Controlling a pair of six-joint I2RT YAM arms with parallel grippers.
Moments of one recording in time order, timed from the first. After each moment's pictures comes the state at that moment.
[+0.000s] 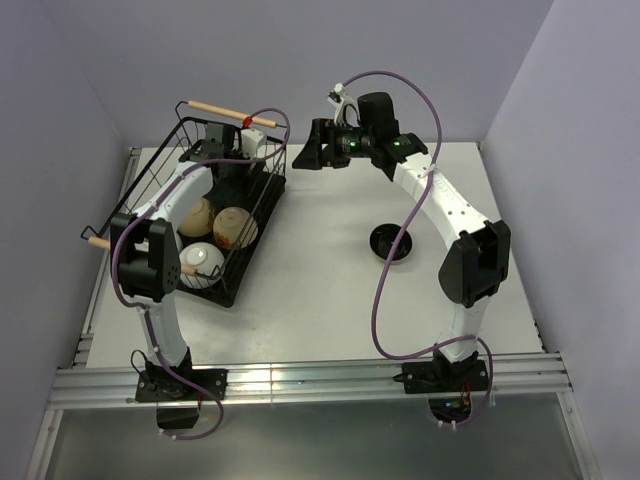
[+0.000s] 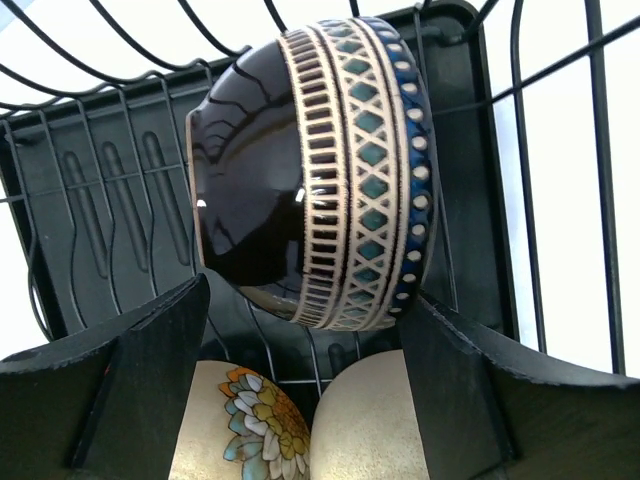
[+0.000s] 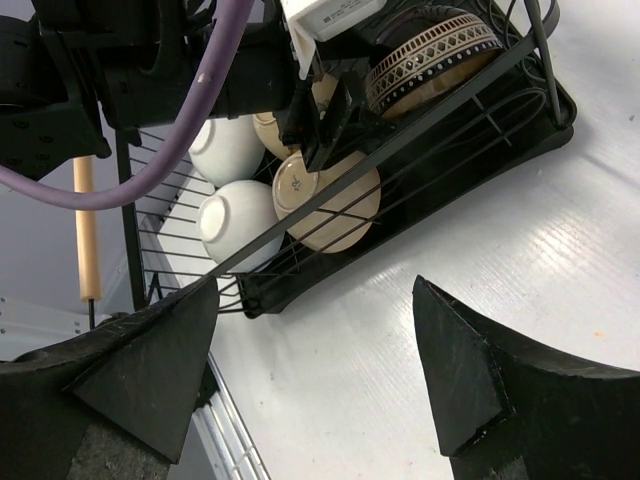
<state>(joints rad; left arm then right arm) -0.24 1.95 1.67 -0.53 0.04 0.33 0.41 1.86 1.83 -0.45 -0.66 0.38</state>
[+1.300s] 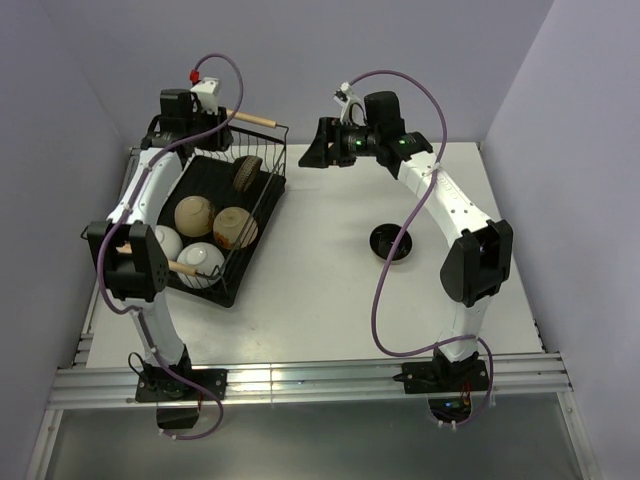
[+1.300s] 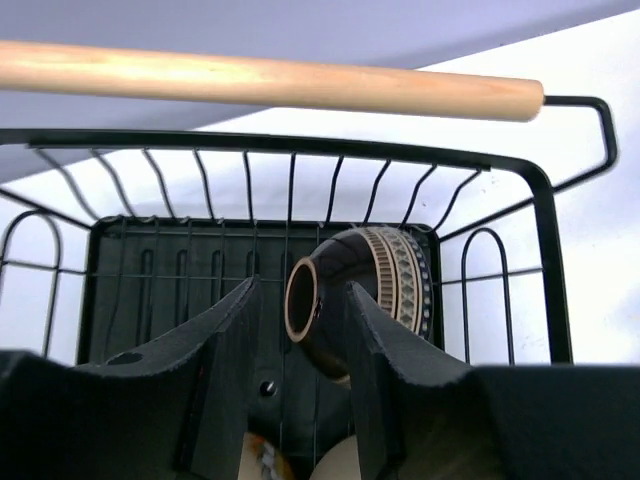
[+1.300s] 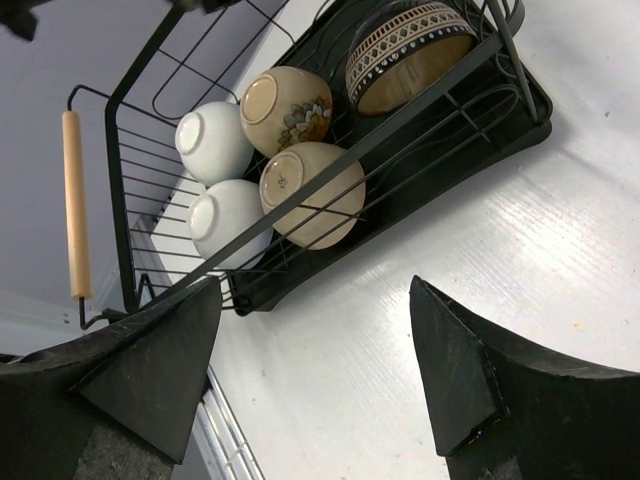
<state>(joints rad) -0.09 1.89 1.80 -0.40 0.26 0.04 0.38 1.86 1.83 -0.46 -0.68 0.36</state>
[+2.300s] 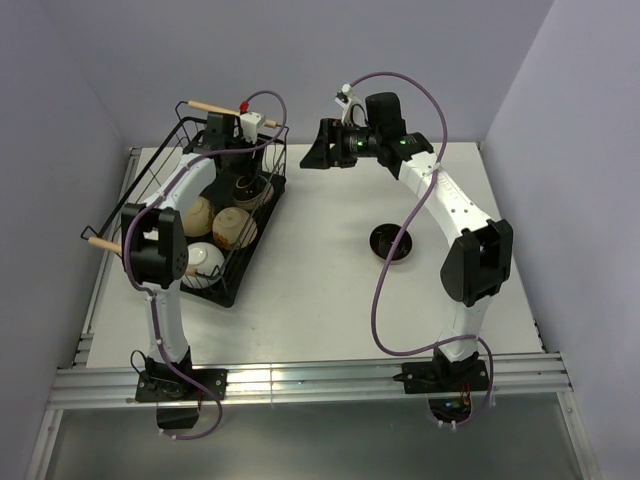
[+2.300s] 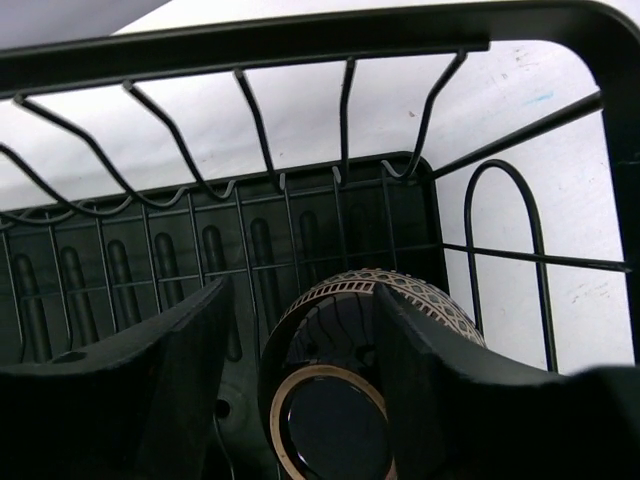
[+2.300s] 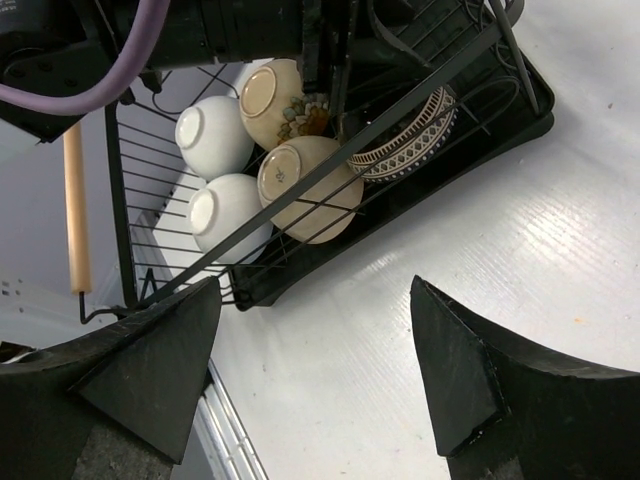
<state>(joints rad) -0.22 2.08 1.82 -0.44 0.20 0.18 0.37 1.86 1.82 -0.46 -0.70 0.36</state>
